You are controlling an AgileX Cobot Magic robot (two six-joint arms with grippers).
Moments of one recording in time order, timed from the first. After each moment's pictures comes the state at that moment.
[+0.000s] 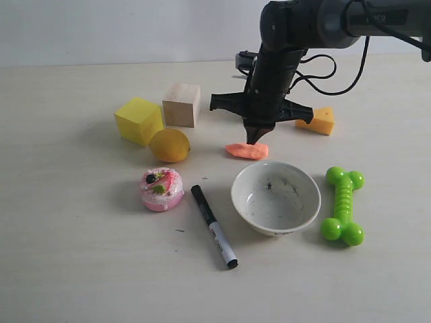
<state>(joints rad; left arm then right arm) 0.04 0.01 0.00 0.02 0.37 -0.15 0.44 2.27 -1.72 0.10 0.96 0.48</state>
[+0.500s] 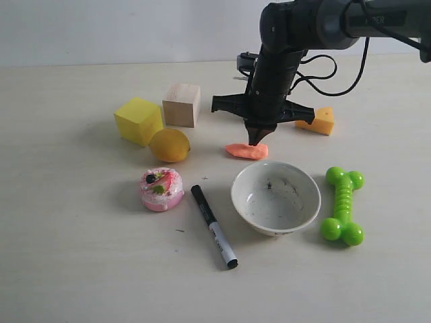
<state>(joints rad) 0.04 0.01 0.00 0.02 0.37 -0.15 0.44 2.28 -1.72 0.09 0.96 0.49</state>
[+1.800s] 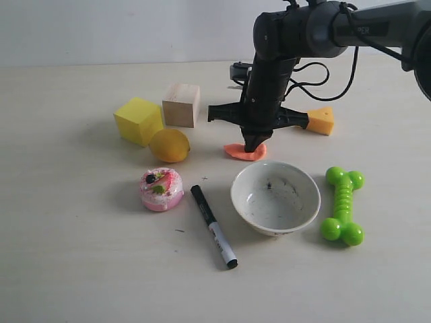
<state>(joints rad) 0.04 0.01 0.00 0.02 0.37 -0.15 0.46 2.35 -1.74 0.11 1.00 0.42</state>
